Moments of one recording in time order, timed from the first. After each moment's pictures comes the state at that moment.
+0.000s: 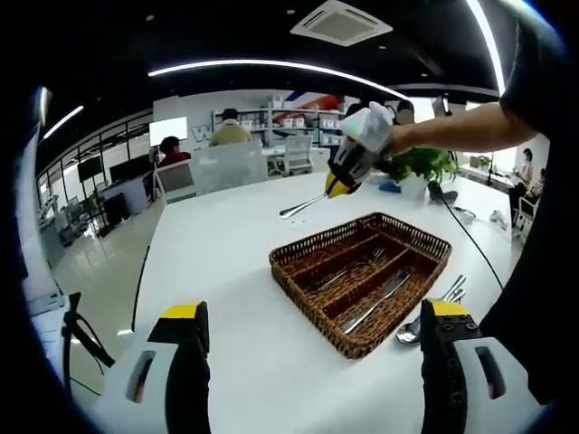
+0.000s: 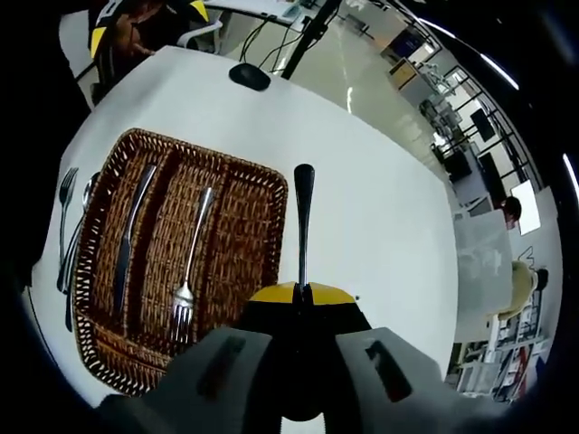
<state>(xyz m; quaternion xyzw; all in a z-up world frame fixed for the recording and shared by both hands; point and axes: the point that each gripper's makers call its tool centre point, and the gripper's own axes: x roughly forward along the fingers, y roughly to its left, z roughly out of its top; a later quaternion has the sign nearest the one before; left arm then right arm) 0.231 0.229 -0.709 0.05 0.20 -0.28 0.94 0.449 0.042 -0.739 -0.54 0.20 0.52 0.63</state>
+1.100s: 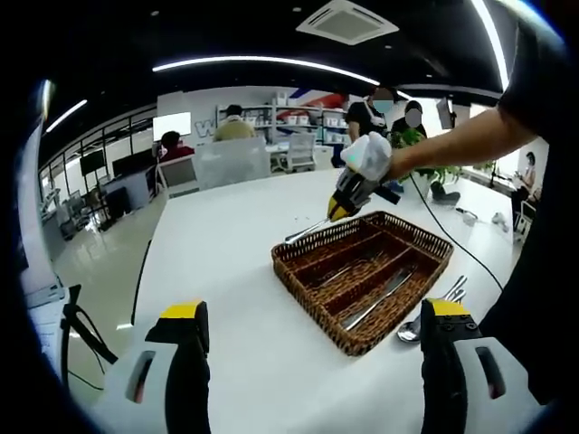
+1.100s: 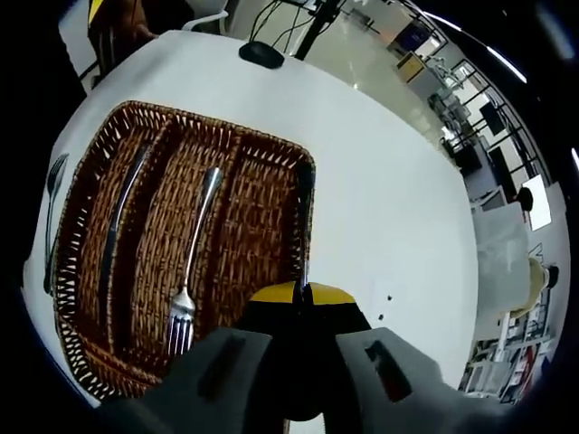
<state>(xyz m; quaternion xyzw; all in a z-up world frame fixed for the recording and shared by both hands) 0.229 0.231 -0.710 0.05 0.21 -0.28 0.94 0.445 0.044 -0.799 -0.53 0.23 0.53 0.62</state>
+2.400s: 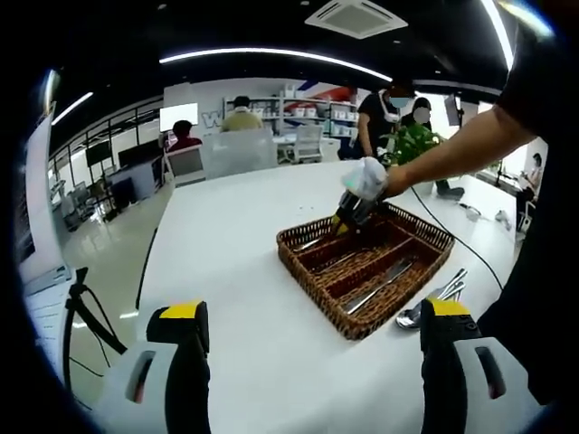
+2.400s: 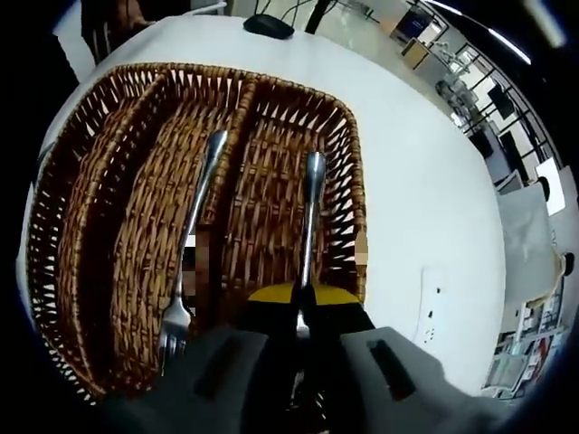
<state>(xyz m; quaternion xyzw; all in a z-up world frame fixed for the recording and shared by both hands) 0.216 0.240 -0.717 0.05 0.23 -0.26 0.94 0.441 0.038 -0.862 -0.53 0.25 0.55 0.60</state>
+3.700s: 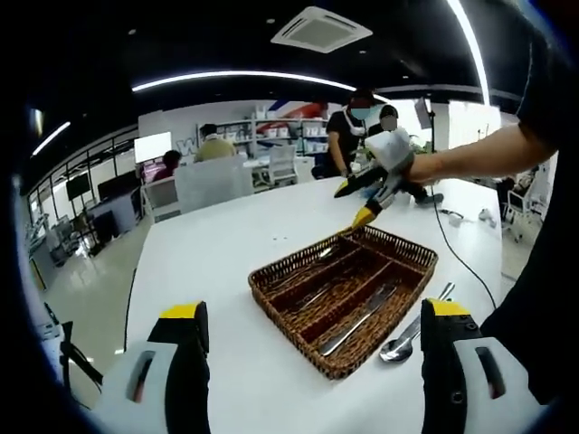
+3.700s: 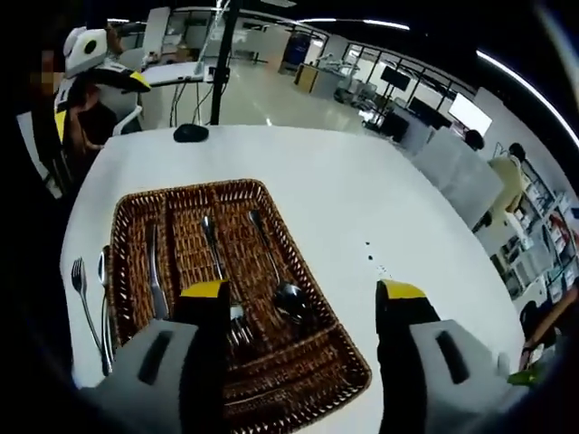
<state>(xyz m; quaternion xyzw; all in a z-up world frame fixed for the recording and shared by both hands) 0.234 0.188 -0.691 0.07 0.18 -0.32 0.93 0.406 -0.038 -0.731 -0.31 0.23 0.44 0.81</state>
